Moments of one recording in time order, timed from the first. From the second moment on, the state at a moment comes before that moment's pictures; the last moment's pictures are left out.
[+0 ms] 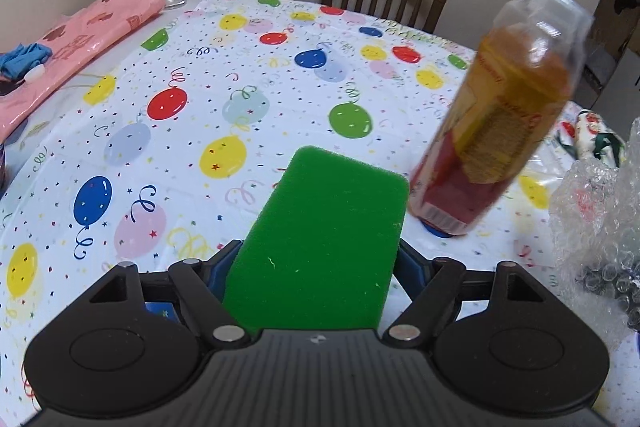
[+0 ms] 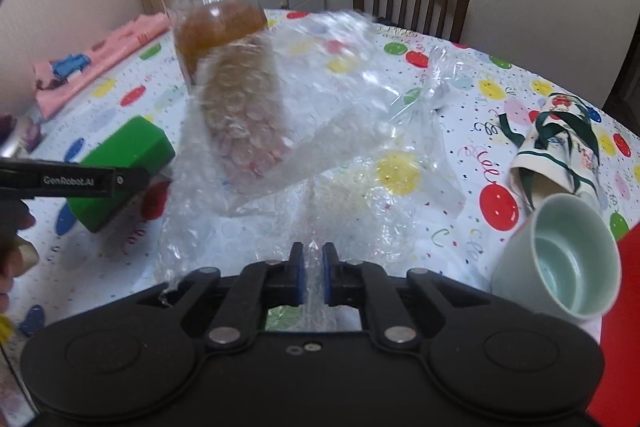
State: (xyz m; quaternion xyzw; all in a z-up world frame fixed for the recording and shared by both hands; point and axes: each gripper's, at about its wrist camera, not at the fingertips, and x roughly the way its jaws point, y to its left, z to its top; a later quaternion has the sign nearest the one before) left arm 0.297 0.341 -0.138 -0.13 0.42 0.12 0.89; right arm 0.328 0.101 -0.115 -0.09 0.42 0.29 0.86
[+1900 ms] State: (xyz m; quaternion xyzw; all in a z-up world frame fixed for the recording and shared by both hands) left arm 0.325 -0.094 -0.007 -0.02 0.38 -0.12 0.92; right arm 0.313 -0.307 -0.042 0.08 0.35 0.14 0.93
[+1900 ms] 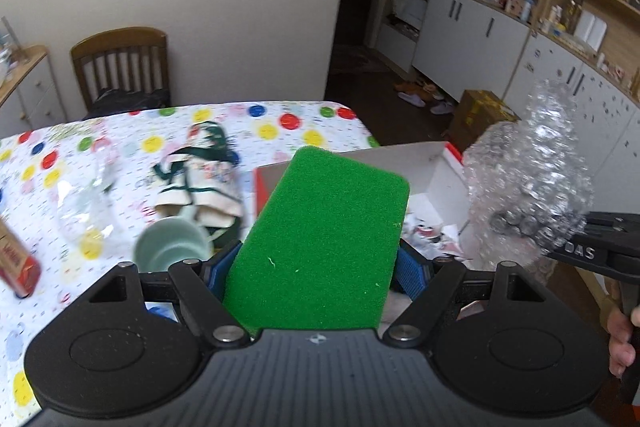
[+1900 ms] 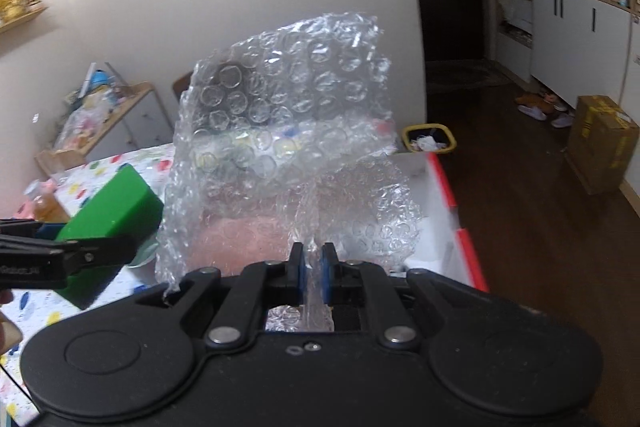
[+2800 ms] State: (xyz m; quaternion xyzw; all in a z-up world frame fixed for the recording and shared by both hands) left arm 0.381 -0.194 -0.083 0.06 0.45 -0.15 0.88; right arm 0.415 -0.298 -0.104 0.04 0.43 0.12 0.90
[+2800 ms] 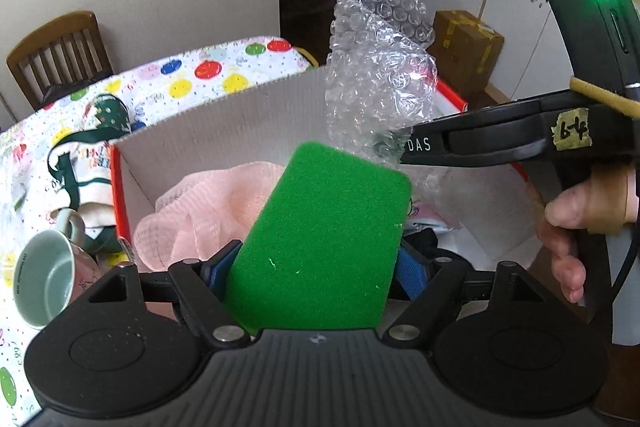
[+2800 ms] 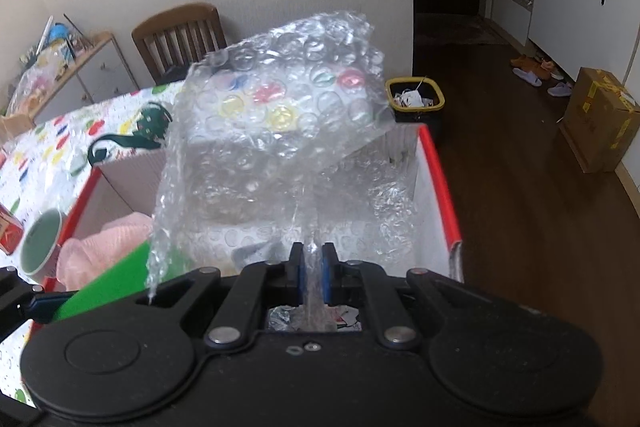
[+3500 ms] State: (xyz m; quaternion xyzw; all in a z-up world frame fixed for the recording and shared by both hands) left arm 0.403 -0.192 -0.109 0.07 0.47 -0.15 0.87; right arm 0.411 -0.309 -0.109 0.04 0.45 0.14 0.88
